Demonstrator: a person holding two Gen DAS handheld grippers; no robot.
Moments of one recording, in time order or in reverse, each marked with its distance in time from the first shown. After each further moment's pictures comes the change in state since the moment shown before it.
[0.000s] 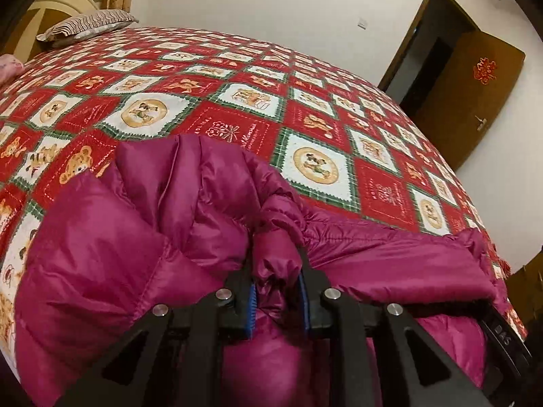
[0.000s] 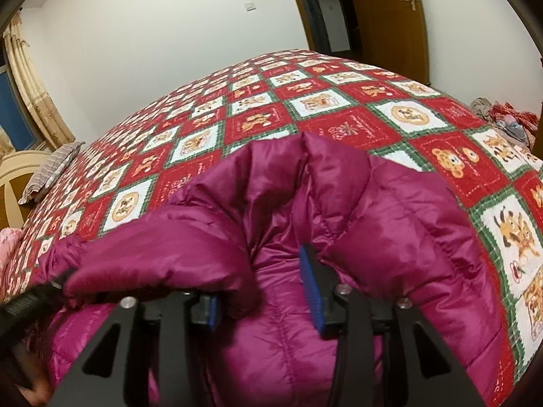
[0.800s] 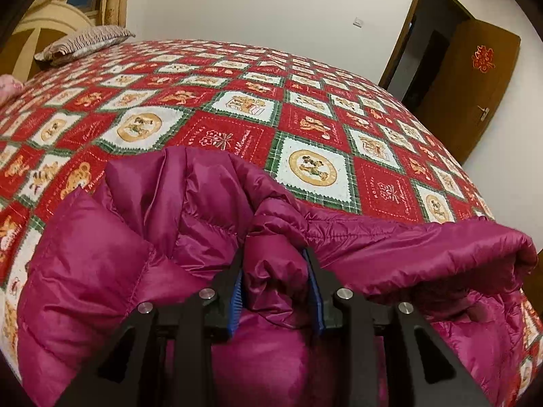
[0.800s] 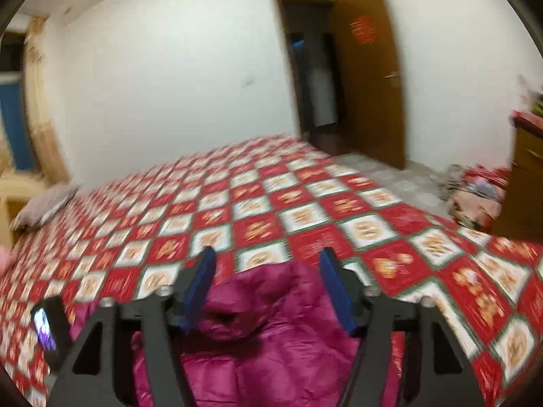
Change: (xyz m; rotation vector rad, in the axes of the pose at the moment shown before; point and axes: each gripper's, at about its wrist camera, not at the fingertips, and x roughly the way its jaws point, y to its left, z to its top) left arm -0.001 -0.010 -0.004 0.067 -0.034 0.046; right arm -0.101 0.053 0.047 -0.104 -0.263 -0.076
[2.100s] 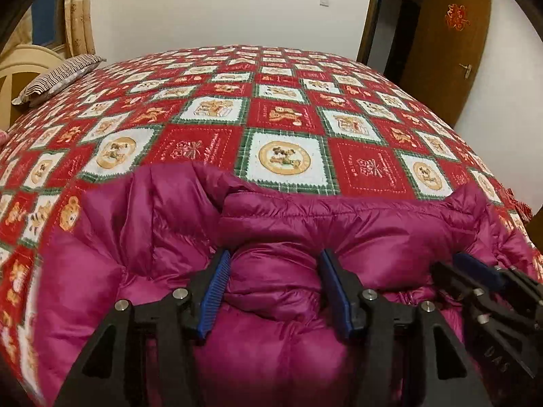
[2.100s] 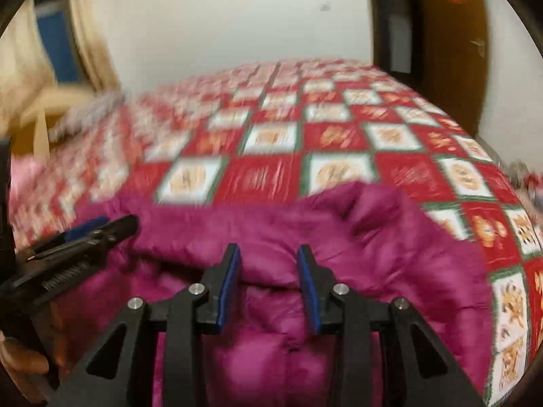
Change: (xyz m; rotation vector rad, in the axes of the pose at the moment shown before) left arm 0.002 -0.022 0.001 0.176 0.027 0.012; right arm 0.091 0.028 -0.075 -0.209 0.342 0.183
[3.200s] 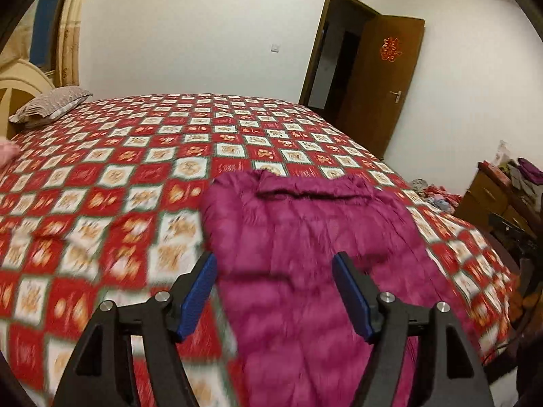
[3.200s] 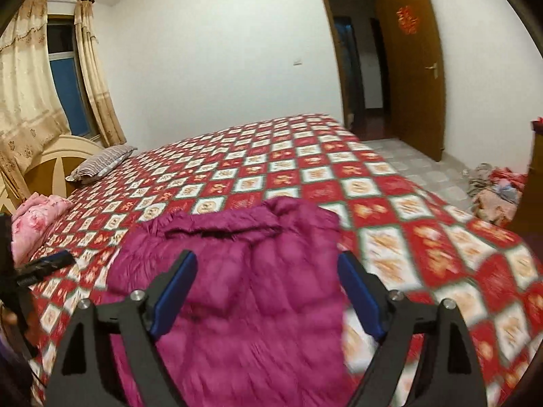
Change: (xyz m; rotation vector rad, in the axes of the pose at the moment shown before) left arm -0.281 0.114 -0.104 0.080 -0.147 -0.257; right arm -0.305 -0.027 -0.123 0.144 -0.304 -0.050
